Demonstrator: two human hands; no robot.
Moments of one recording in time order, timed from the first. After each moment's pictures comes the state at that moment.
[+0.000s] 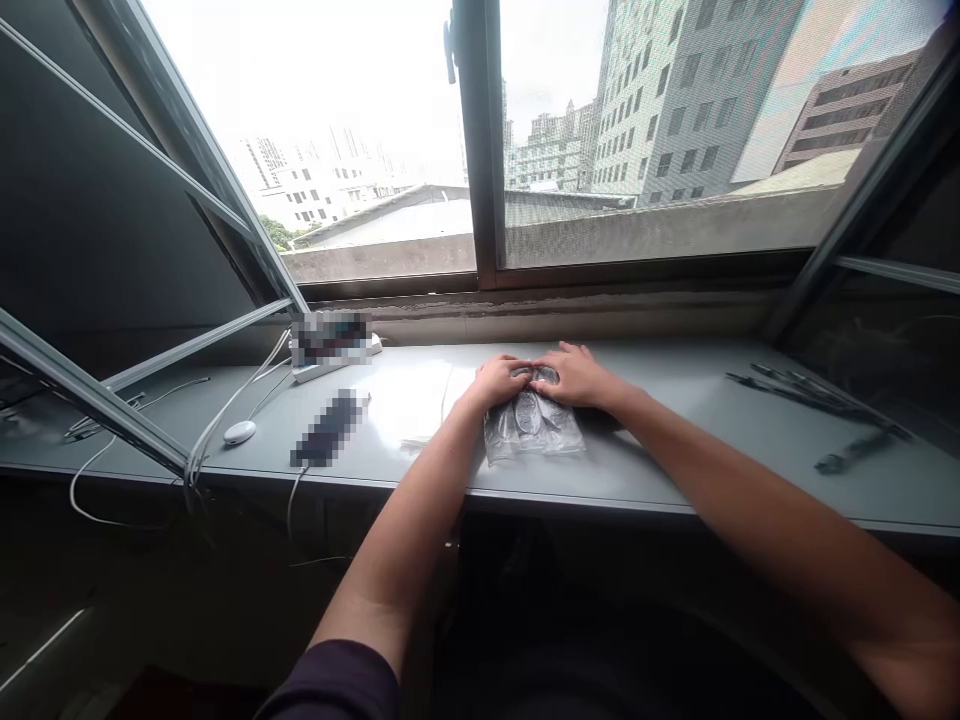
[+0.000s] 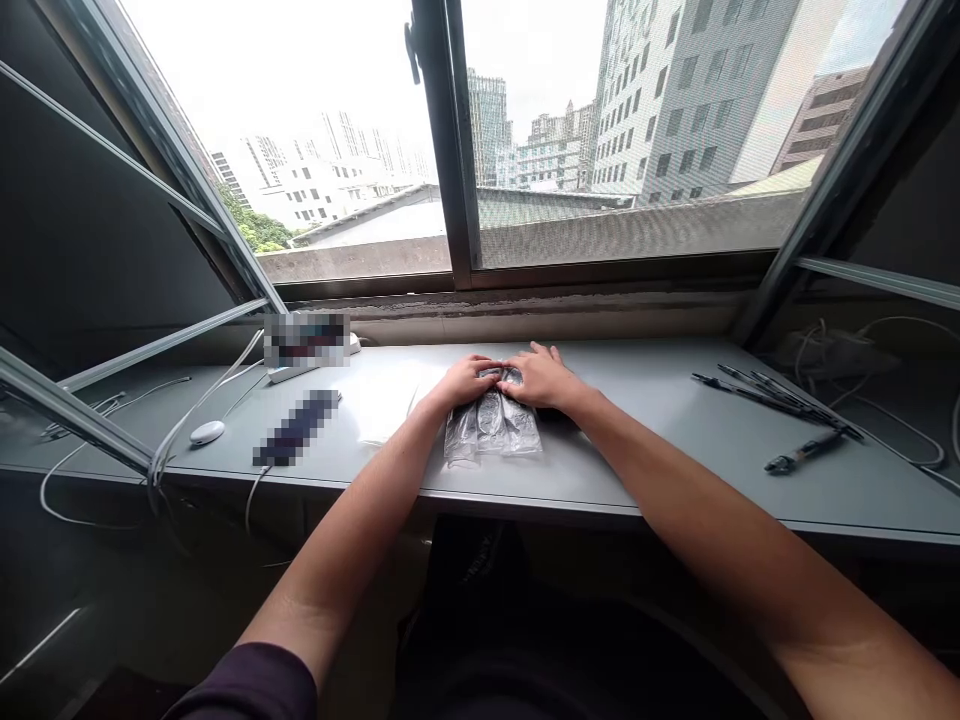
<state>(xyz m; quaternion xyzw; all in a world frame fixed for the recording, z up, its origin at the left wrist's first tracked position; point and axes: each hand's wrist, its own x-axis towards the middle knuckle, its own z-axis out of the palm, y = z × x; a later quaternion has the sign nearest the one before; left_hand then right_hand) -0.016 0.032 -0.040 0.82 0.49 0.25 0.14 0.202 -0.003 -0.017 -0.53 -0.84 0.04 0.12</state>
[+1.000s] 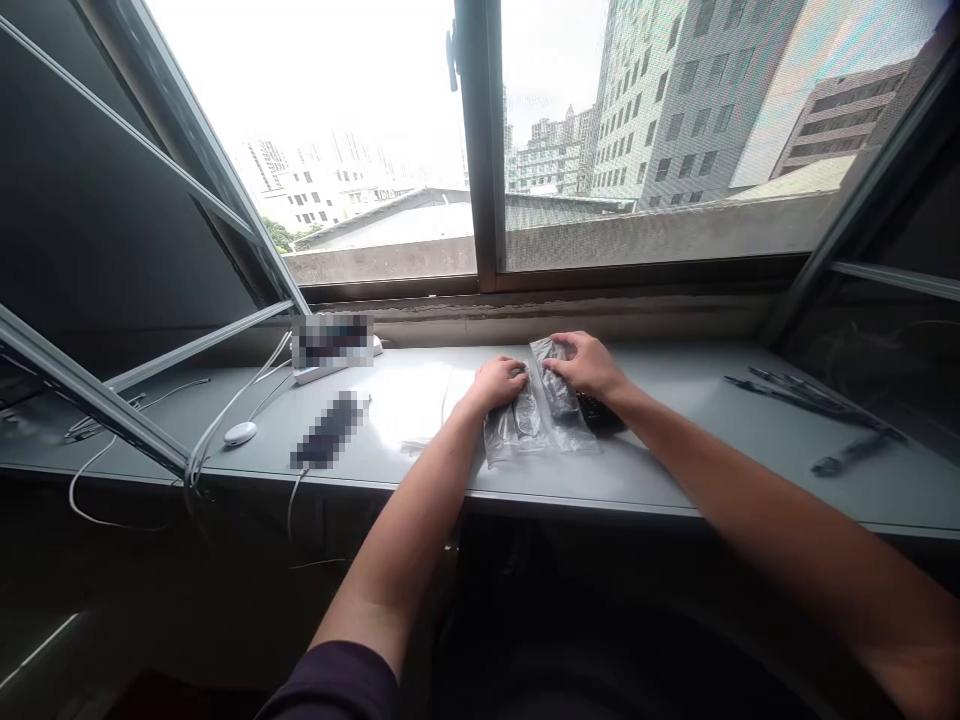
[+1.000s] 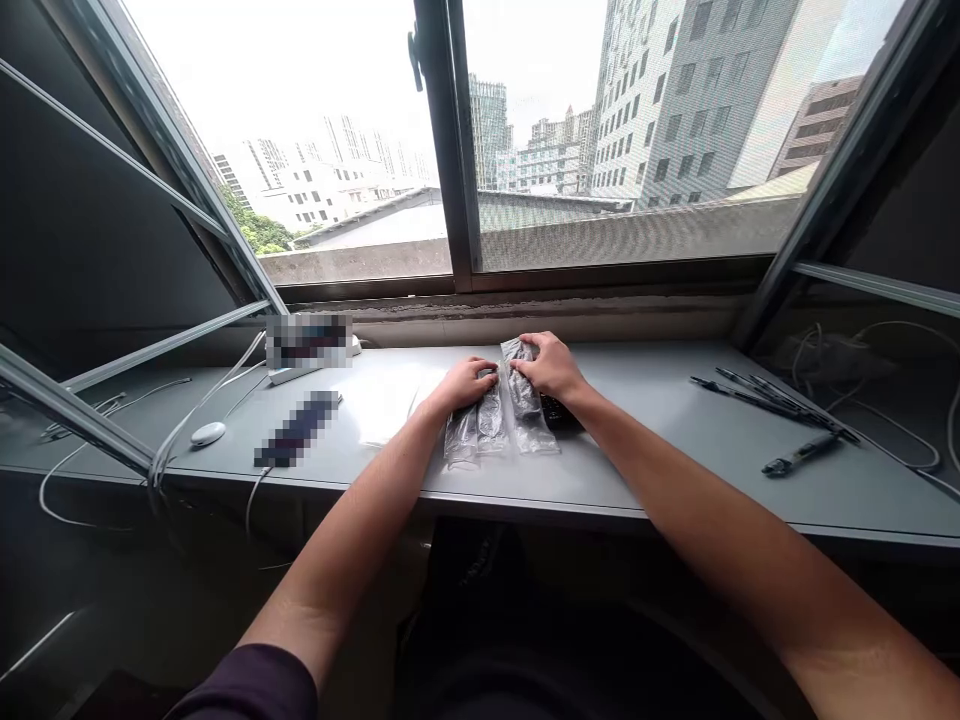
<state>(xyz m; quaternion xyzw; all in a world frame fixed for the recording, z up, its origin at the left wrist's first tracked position) -0.015 0.028 -0.035 0.81 0.51 0.25 0.15 0.206 -0.001 -0.009 -0.54 -0.67 0.21 0.46</state>
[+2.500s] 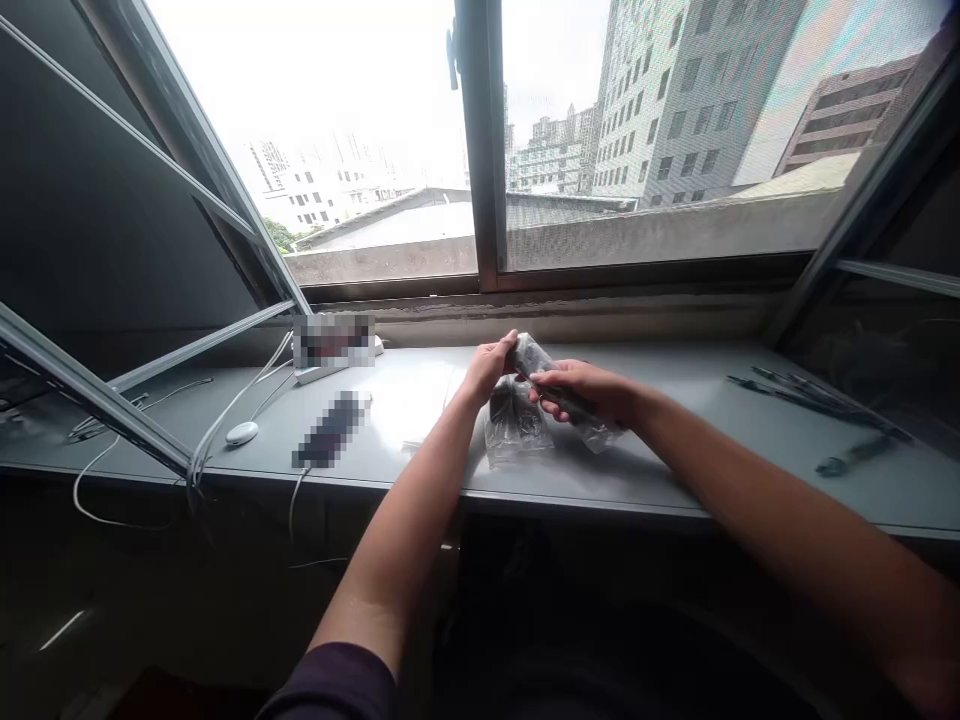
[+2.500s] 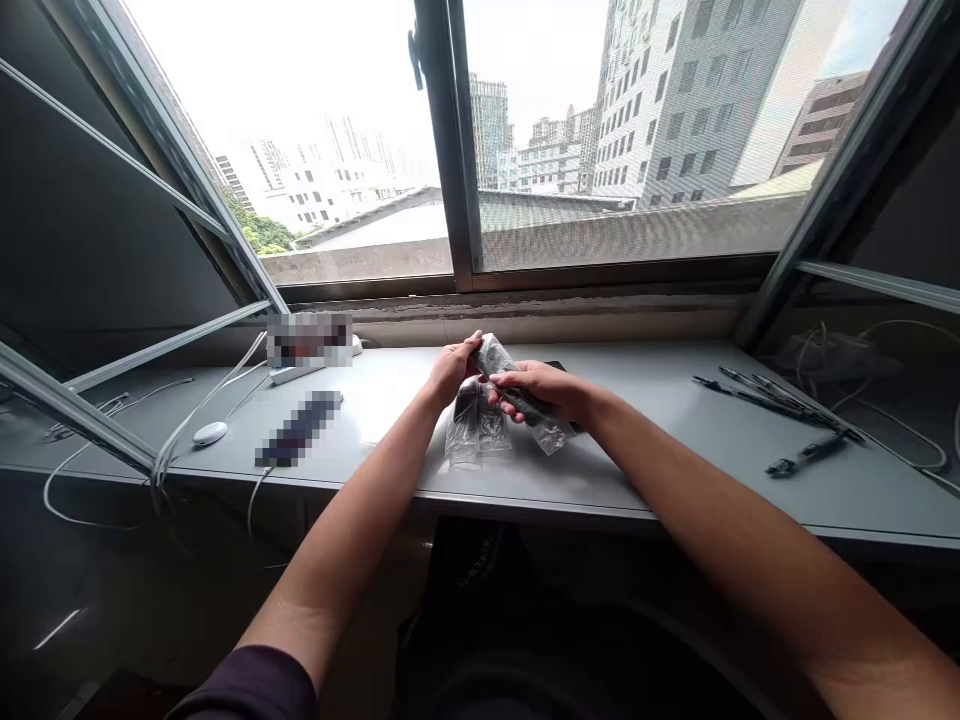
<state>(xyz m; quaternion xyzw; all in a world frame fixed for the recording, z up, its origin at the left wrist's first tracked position) -0.010 0.016 -0.008 0.54 0.35 0.52 0.56 0.192 -0.060 0.026 -0.33 -0.54 0.71 0.29</state>
